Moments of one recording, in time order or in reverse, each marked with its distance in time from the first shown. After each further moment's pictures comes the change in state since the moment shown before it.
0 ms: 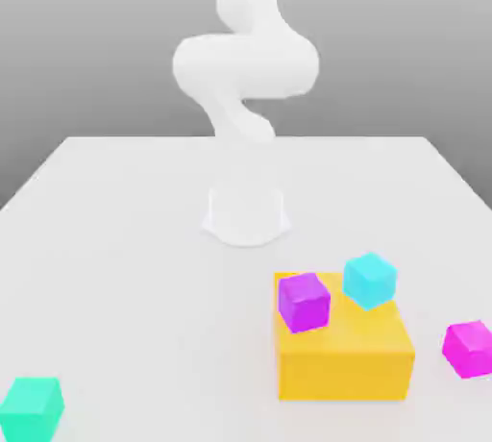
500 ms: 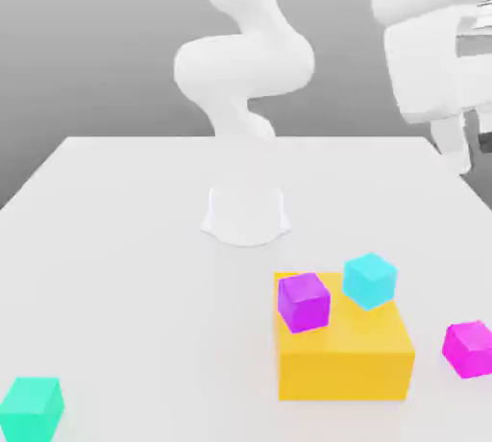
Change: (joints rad) arm 0.361 0.552 0.019 -0.075 0.124 0.203 -0.650
